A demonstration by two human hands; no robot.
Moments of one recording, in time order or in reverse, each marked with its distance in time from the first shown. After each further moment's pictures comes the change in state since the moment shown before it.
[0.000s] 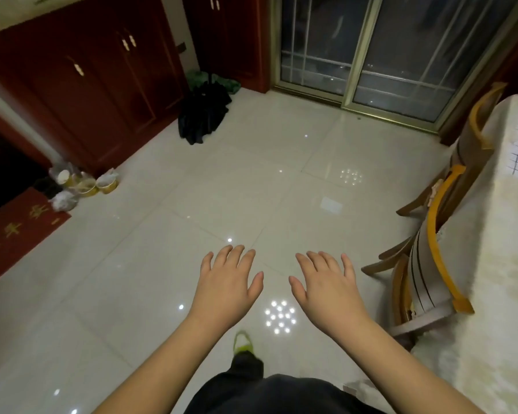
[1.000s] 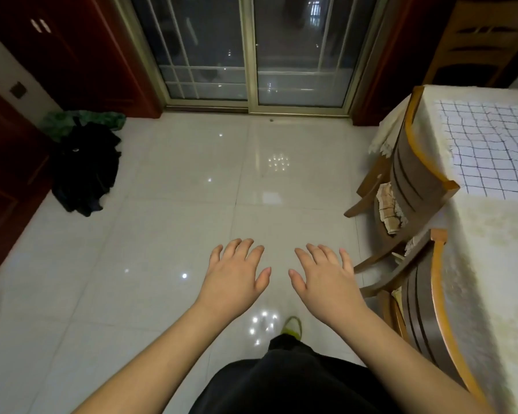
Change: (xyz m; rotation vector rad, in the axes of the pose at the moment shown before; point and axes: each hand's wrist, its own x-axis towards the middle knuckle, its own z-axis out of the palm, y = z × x) left_hand 0.467 0.053 0.035 0.004 -0.123 0.505; right_hand 0.345 0.158 -0.079 0.133 -0.018 0.449
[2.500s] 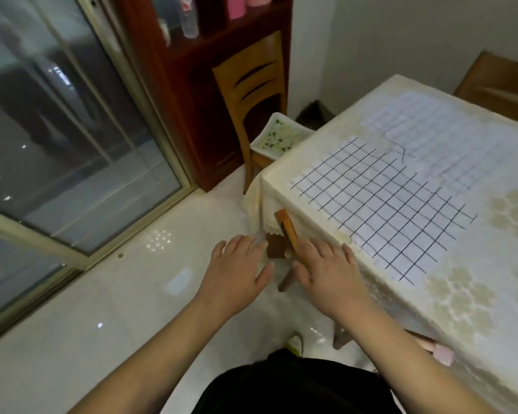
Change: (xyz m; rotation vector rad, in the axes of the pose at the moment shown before) left_hand 0.678 0.176 -0.073 -0.001 -0.168 0.944; right_hand 0.400 0.297 -0.210 0.324 0.246 0.798
